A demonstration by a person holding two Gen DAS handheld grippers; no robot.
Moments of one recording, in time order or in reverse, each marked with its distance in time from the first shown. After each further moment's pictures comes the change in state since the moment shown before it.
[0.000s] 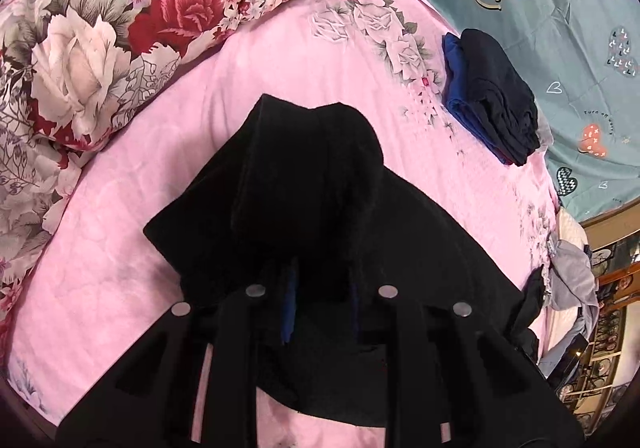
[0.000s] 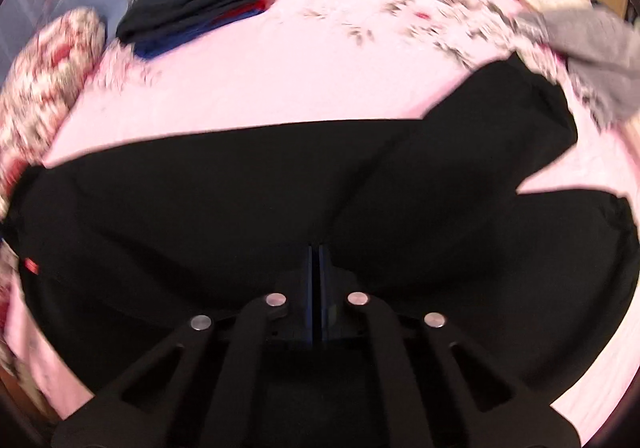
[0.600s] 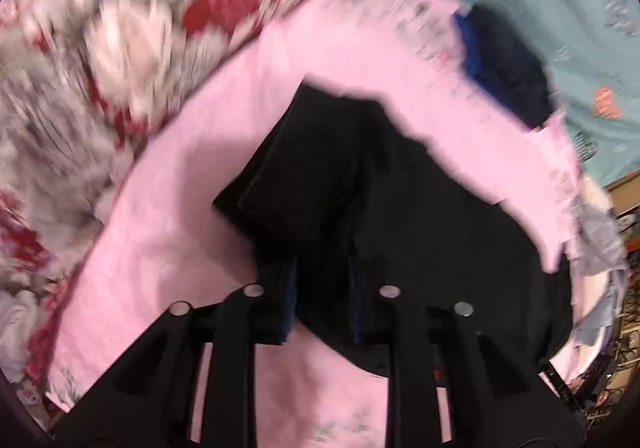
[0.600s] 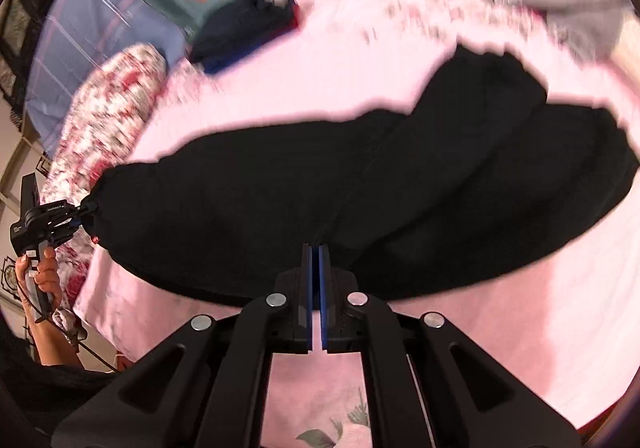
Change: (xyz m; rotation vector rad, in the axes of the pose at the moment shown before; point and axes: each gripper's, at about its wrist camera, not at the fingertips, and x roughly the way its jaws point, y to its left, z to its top) left arm 0.001 0.026 -0.020 0.099 0.056 0.135; right arm -0.059 -0.022 -0.085 0.069 0.021 0.200
